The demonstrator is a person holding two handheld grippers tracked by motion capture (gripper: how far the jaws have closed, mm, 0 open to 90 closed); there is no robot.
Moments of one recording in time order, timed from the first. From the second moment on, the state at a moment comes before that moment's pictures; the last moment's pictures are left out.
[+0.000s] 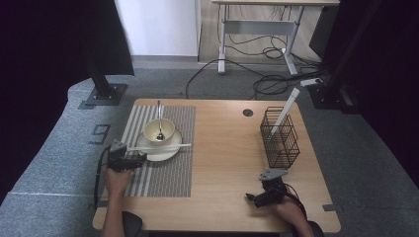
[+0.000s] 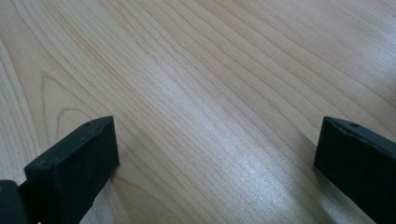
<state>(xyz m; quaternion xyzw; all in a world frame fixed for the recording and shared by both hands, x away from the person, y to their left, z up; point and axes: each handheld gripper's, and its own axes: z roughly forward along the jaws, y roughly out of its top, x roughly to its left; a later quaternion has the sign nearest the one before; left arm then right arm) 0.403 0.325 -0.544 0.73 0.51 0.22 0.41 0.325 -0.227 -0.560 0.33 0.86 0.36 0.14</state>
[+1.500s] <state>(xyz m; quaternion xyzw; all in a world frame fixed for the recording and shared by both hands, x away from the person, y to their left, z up) 0.356 0.220 -0.531 0.83 0.34 0.14 0.42 0.325 -0.227 -0.560 0.33 0.86 0.36 0.14</state>
